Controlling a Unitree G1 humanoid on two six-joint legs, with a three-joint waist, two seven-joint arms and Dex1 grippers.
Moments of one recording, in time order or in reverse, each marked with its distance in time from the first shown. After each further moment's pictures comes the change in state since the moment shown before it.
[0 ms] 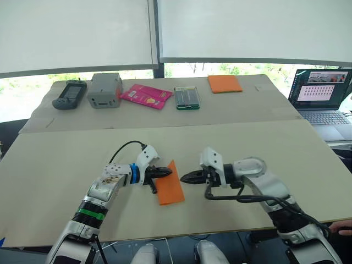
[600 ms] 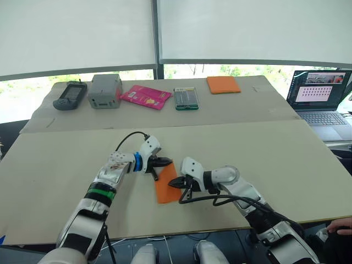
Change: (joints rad) left arm -0.271 -0.088 -0.016 0.468 0.100 -0.236 -0.042; right arm -0.019 0.144 0.099 0.176 -0.117 -0.077 -0.103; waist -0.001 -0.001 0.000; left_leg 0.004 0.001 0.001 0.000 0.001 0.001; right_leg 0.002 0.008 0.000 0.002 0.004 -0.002
